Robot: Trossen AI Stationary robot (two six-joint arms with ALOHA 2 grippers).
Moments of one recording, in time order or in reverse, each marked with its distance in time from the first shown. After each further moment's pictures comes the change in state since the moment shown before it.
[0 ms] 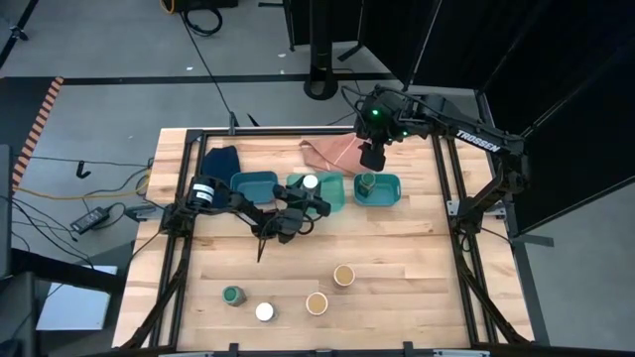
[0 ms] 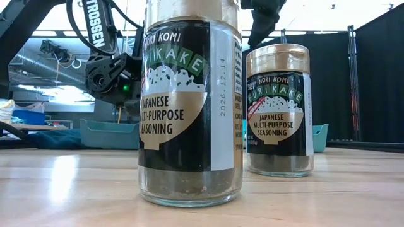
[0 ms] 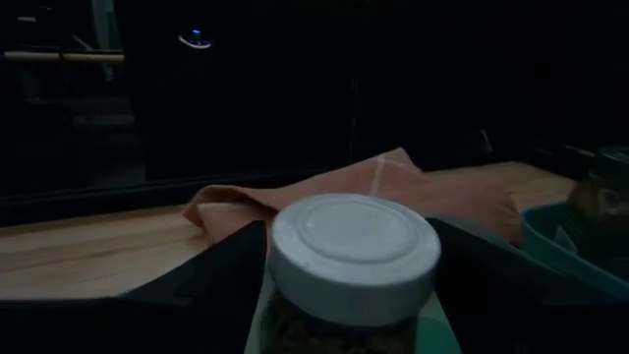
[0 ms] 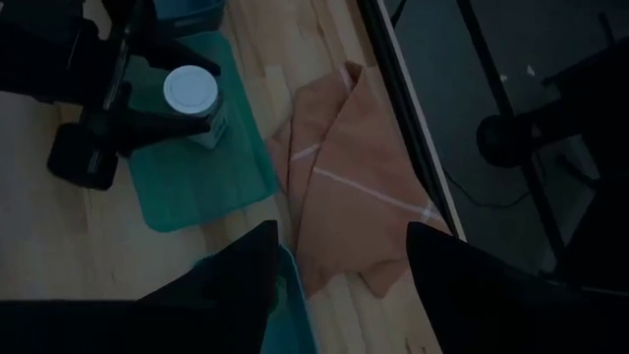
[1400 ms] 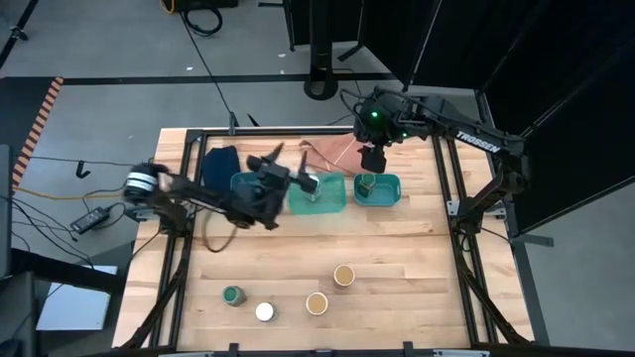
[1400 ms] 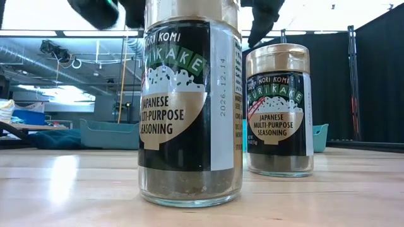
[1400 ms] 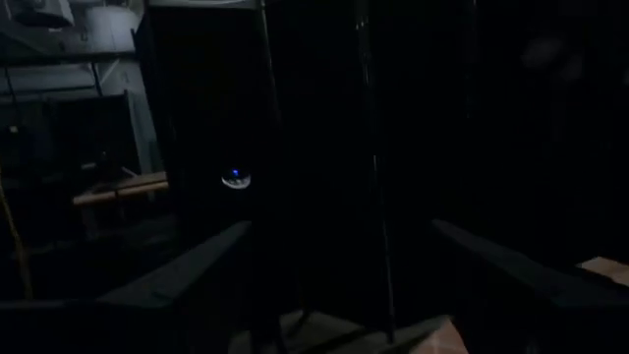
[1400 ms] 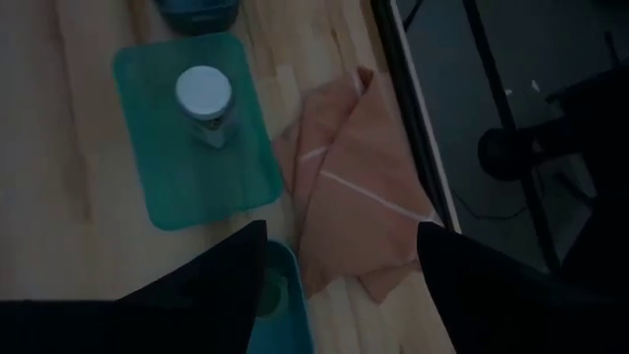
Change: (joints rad) left arm -0.035 -0.536 0.000 0.134 -0.033 0.834; right arm 0.023 0.000 0.000 0.001 -0.010 -0.045
